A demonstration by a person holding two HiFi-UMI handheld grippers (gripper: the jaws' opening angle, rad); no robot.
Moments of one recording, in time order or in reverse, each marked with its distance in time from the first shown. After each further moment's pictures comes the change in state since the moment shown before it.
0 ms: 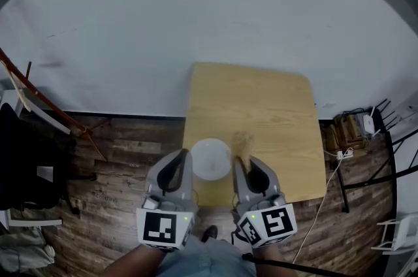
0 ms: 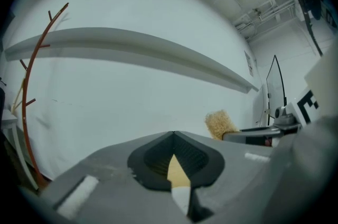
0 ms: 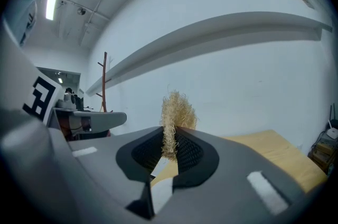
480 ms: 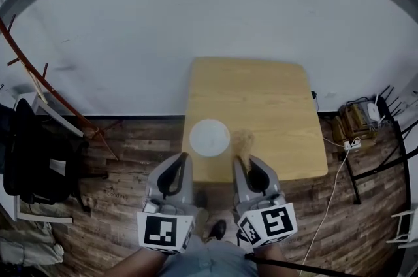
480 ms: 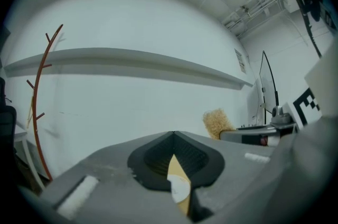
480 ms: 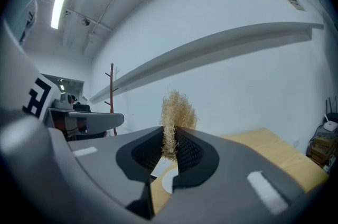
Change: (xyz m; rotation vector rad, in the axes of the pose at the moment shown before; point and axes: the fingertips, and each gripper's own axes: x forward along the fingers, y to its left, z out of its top) left arm -0.095 -0.067 0.003 0.087 -0.015 0.009; right arm -0.105 0.024 -0.001 0.027 -0.078 0.015
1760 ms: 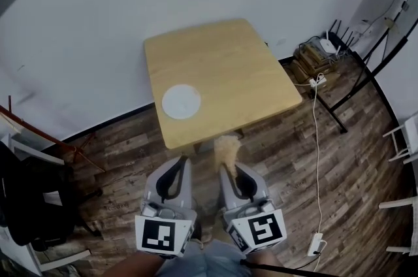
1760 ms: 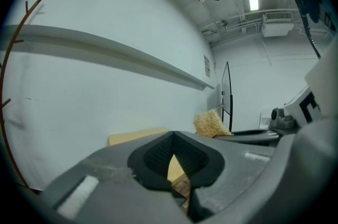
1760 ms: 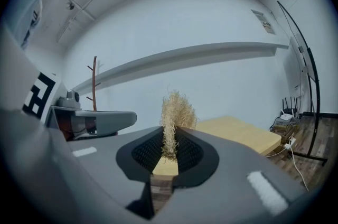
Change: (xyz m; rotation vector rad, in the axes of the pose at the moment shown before) left arm -0.108 -0.045 -0.040 0.009 0.061 -0.408; right arm -0.124 0.099 -0.050 0.043 0.007 -0.343
